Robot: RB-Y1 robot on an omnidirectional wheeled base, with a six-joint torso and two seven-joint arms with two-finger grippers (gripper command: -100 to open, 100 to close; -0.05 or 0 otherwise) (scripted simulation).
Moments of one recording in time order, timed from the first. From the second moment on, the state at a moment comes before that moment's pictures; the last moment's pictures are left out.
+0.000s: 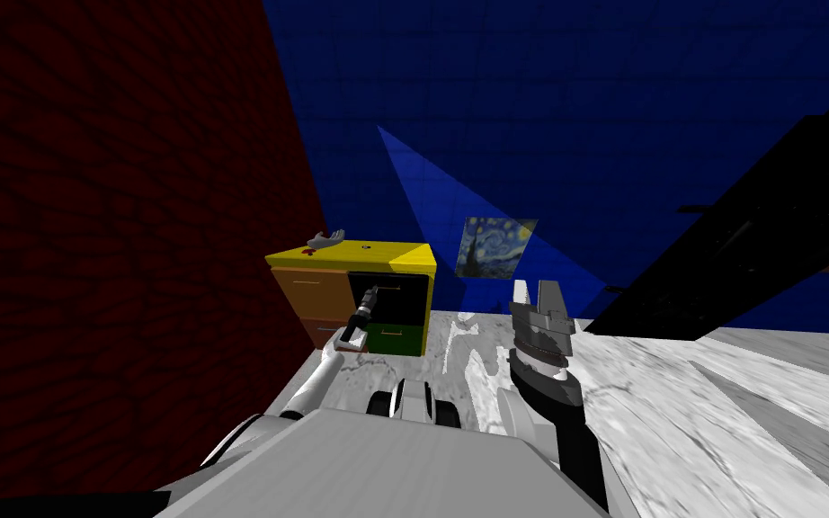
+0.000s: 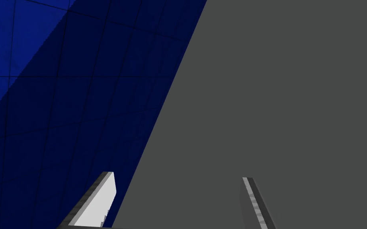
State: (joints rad) left arm -0.19 0.20 0.03 -1.13 0.01 -0.48 0.08; right arm 0.51 0.02 0.02 -2.39 0.11 -0.65 0.15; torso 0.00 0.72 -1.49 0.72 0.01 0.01
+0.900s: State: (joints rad) left arm -0.02 0.15 0.01 -1.33 -0.03 -0.45 0.07; right arm 0.51 0.02 0.02 -2.39 0.11 -0.65 0.15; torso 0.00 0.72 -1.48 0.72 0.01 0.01
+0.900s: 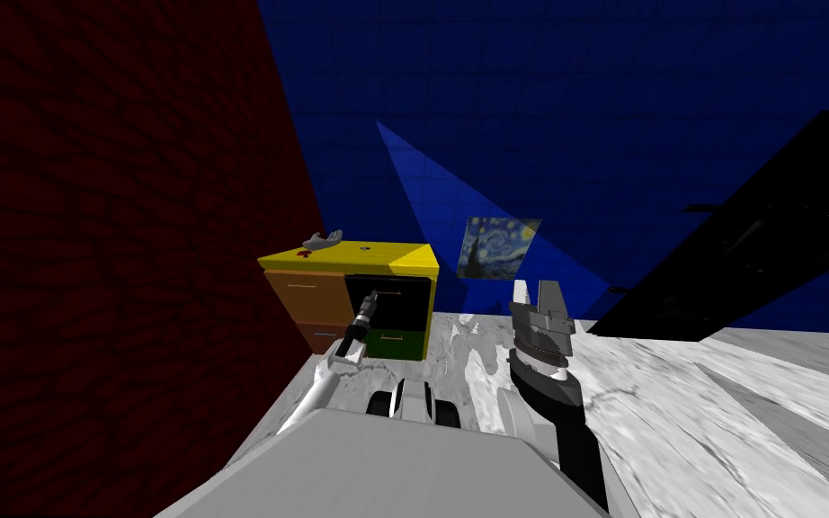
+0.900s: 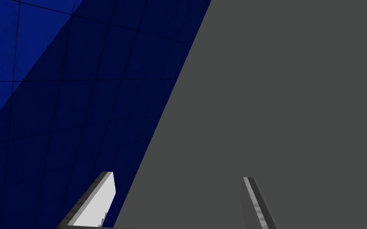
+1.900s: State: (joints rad) left arm 0.20 0.08 -0.01 -1.62 -0.07 -0.38 0.05; right arm 0.51 0.02 0.02 -2.39 0.11 -0.65 0.15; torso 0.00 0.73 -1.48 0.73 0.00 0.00
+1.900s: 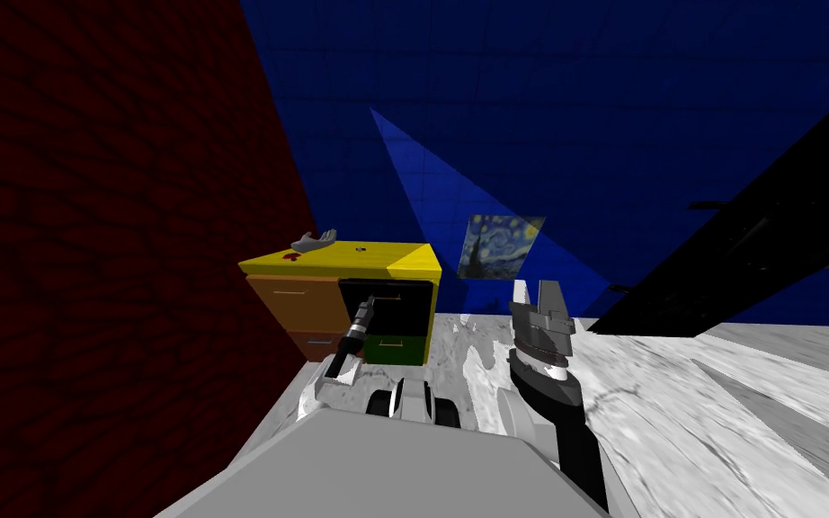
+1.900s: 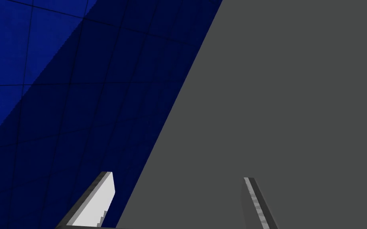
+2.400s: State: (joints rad) left arm 0.31 0.05 -0.02 -1.74 -0.09 -0.36 0.04; right arm 0.51 0.02 0.02 -2.39 0.11 -0.65 0.15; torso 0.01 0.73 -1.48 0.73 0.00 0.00
